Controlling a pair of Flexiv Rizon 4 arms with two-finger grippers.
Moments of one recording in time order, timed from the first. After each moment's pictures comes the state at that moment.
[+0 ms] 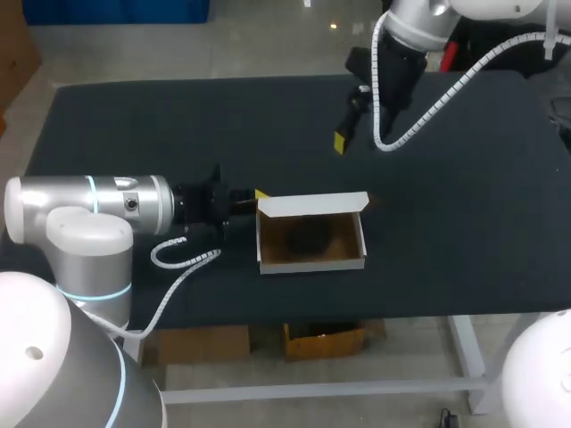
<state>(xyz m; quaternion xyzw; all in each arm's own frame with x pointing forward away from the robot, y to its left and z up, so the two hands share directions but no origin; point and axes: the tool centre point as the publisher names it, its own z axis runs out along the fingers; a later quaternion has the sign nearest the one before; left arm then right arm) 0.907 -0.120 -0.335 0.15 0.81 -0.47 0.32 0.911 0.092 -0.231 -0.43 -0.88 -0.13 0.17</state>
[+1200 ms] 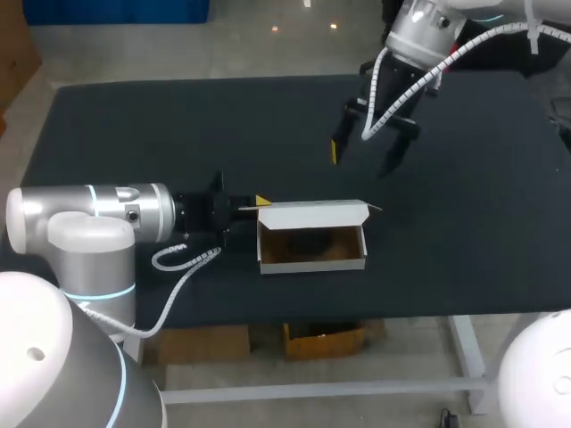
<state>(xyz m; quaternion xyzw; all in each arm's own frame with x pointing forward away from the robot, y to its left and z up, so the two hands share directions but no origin) 0.902 -0.120 -0.342 0.19 0.80 -0.46 0.35 0.887 0.091 -0.261 -0.66 -0.70 -0.02 0.28</state>
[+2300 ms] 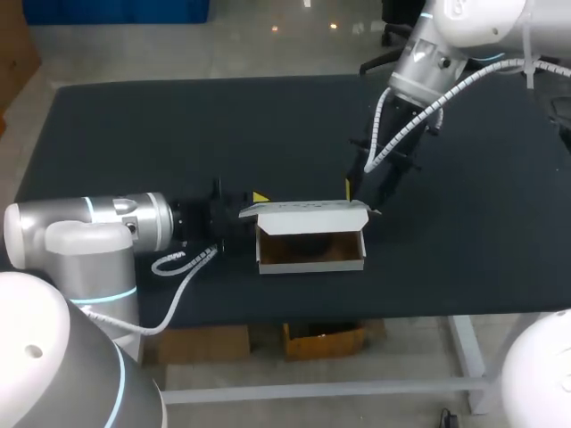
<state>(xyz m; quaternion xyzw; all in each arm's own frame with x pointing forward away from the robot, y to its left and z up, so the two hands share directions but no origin) 0.897 -0.116 -0.346 0.19 0.79 -0.46 0.37 0.848 0.086 -0.307 -0.66 -0.68 0.01 0.32</state>
